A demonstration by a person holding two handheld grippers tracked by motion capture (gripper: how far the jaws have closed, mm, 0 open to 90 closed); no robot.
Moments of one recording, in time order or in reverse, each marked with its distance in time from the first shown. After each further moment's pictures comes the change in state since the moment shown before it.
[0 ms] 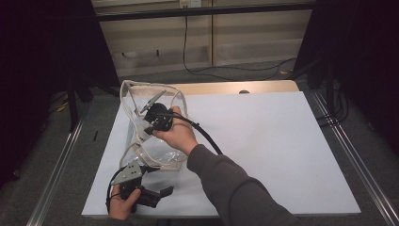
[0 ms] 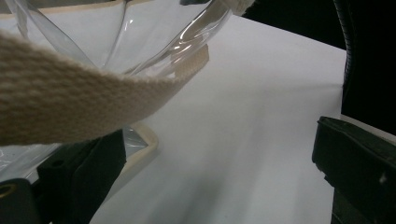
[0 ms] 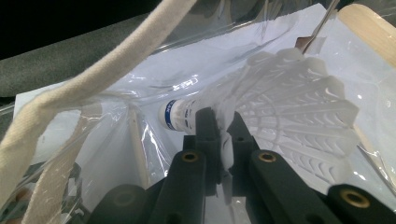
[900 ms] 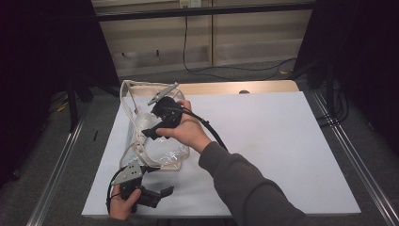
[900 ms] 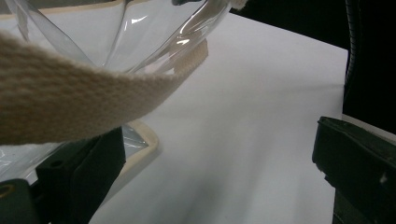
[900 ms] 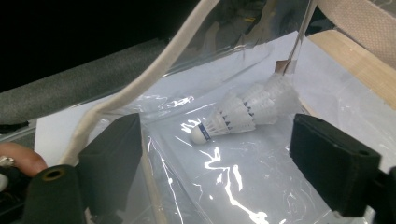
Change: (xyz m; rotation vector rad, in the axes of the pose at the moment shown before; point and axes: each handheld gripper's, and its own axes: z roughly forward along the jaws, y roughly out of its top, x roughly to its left) left arm -0.001 0.000 0.001 -0.003 0.004 -0.003; right arm -0.002 0.000 -0.037 -0.110 -0.011 0.042
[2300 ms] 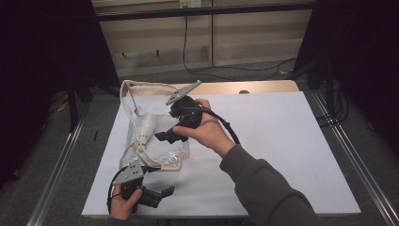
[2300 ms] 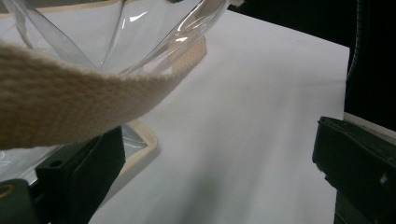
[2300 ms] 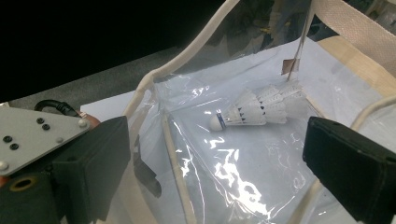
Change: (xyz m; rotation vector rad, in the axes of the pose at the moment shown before) left arm -0.001 0.001 0.002 0.012 0.003 0.011; right arm -0.001 -0.017 -0.054 -0.044 0.076 -0.011
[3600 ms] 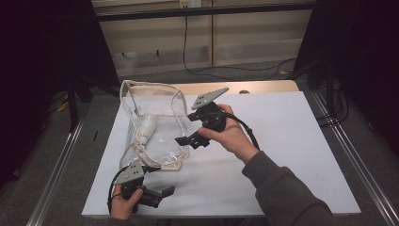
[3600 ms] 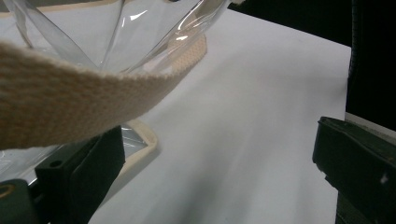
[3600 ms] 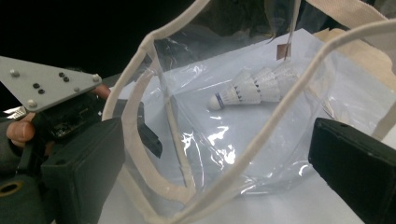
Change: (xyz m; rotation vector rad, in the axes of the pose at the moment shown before) left arm -0.001 0.000 0.001 0.005 0.006 -0.002; right arm -0.015 -0.043 -0.036 -0.046 0.034 0.024
